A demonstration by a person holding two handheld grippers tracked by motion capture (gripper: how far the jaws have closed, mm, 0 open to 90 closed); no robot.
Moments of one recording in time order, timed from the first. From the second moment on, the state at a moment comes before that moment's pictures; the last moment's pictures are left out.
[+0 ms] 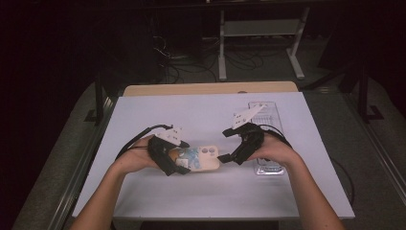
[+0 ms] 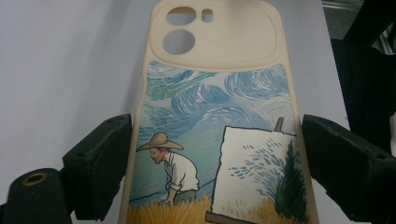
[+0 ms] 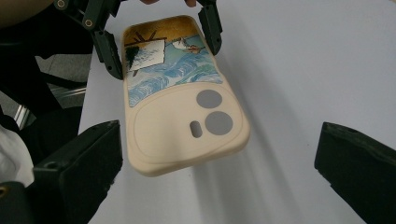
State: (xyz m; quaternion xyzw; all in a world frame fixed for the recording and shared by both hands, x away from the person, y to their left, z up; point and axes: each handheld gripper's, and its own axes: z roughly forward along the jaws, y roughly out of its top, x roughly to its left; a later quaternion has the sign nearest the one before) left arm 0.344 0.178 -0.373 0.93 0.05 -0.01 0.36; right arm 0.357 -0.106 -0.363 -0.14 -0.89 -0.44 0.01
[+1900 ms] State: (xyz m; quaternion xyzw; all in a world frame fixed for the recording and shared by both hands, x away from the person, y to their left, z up) left arm 0.331 0.158 -0.369 0.94 0.00 0.00 0.35; right arm 0.337 -0.045 -0.392 -0.04 -0.93 -0.37 0.02
